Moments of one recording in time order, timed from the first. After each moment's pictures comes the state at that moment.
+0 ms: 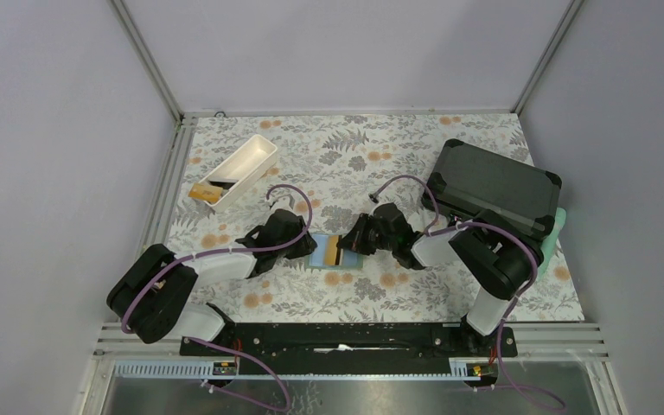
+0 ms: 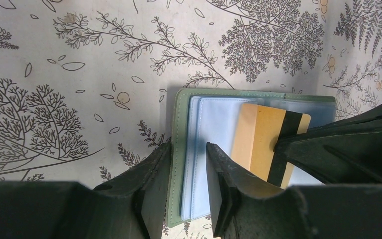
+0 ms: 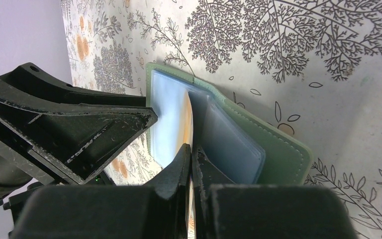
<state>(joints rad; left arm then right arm) -0.66 1.38 0.48 0.13 -0.08 -0.79 0.72 1.74 0.59 0.56 -0.26 0.98</state>
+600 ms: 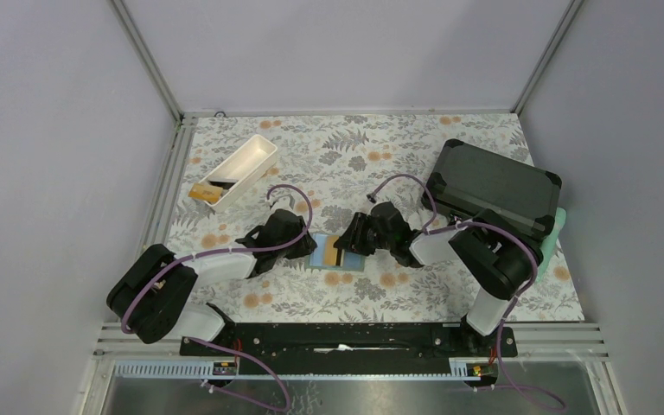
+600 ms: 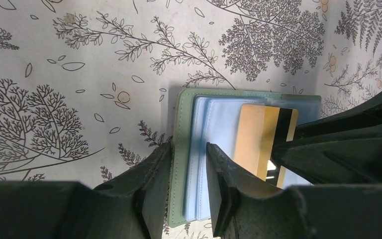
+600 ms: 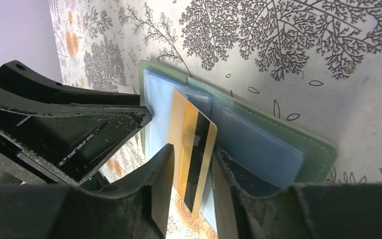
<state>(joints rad) -0.66 1.38 0.48 0.13 -0.09 -0.79 0.72 1.75 0.62 0.51 -0.26 0.97</state>
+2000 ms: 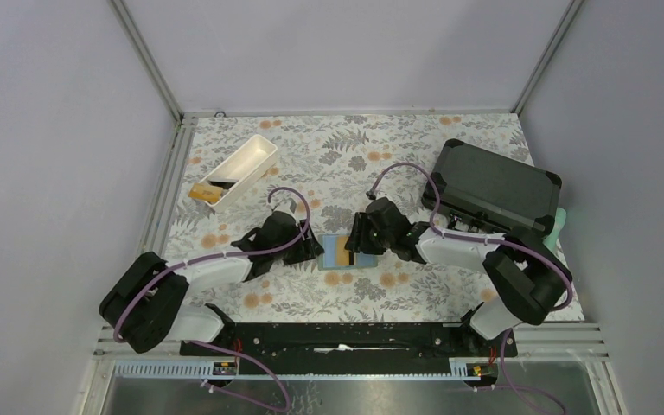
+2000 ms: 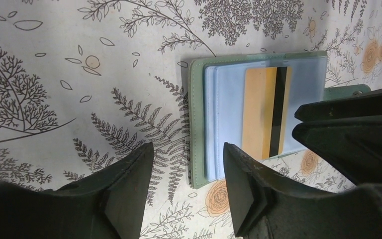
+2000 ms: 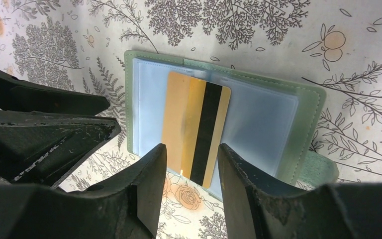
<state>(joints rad) -0.66 1.31 0.46 0.08 0.03 -0.82 0.78 1.53 0.72 0.01 -0.04 0.77</state>
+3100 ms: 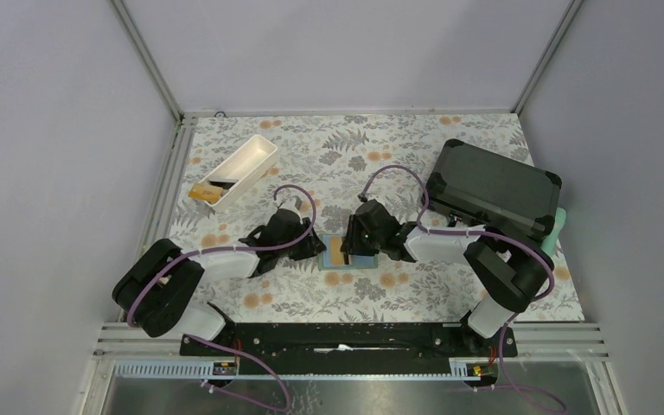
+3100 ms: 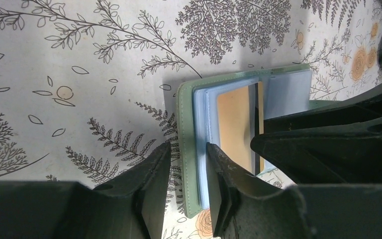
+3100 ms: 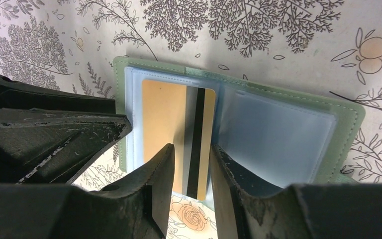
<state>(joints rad) -0.66 1.42 0.48 0.21 0.05 -0.82 0.81 1.65 0.77 0.04 -0.02 0.79</state>
